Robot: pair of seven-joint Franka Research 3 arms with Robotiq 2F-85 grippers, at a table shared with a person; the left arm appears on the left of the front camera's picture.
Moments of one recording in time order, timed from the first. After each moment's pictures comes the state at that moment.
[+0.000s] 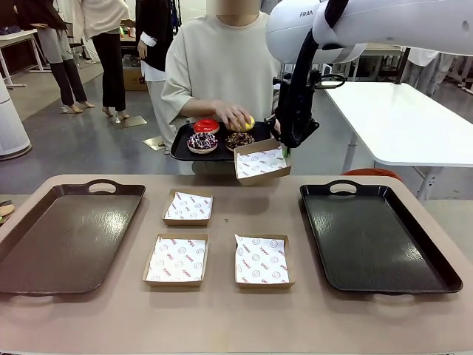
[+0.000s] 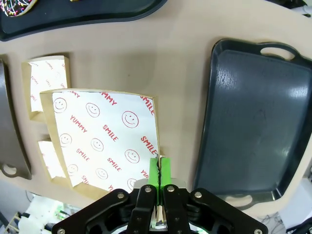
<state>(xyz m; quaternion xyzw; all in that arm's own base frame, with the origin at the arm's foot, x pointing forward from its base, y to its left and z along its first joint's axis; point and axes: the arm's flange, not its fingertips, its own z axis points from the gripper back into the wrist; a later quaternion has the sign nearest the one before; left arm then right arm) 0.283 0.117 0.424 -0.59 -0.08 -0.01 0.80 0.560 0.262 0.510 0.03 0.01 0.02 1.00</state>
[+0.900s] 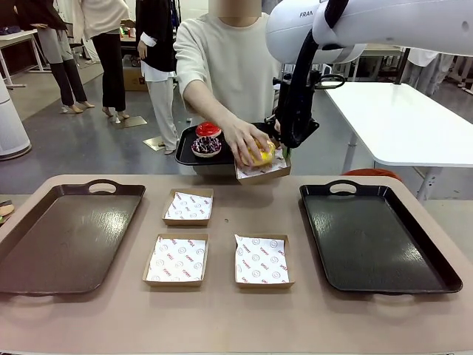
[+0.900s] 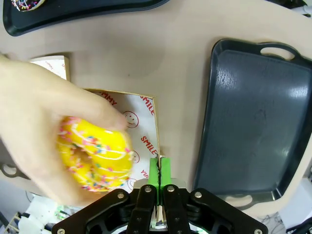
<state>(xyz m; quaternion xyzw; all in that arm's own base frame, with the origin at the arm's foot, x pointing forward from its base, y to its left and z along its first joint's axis) 0.283 0.117 0.424 -0.59 -0.08 -0.01 0.80 0.560 0.262 0.510 0.03 0.01 0.02 1.00</state>
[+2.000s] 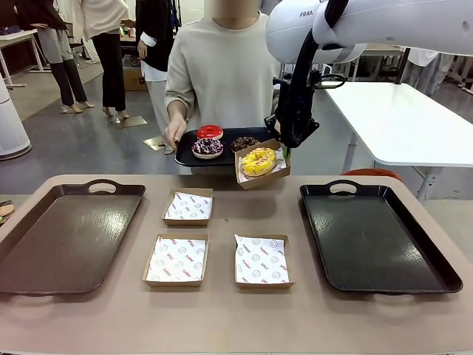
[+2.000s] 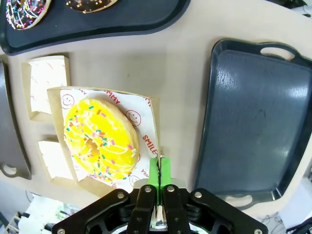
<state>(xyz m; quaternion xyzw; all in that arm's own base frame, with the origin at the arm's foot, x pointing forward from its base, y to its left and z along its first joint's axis) 0.283 0.117 0.424 -0.59 -0.08 -0.01 0.80 0.560 0.262 0.510 0.03 0.01 0.02 1.00</state>
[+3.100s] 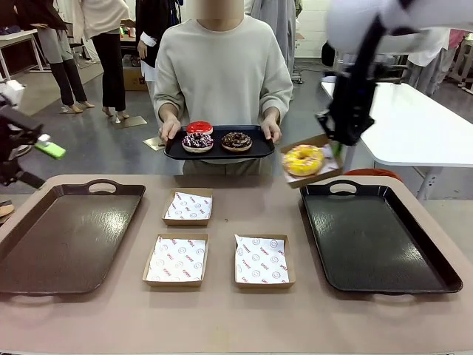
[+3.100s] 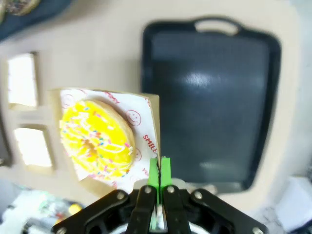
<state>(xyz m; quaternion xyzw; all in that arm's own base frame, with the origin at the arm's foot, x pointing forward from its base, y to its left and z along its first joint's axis) 0.366 -0.007 0.521 -0.39 -0.03 -0.04 0.92 0.513 0.119 0.532 0.03 -0.02 0.00 1.00</state>
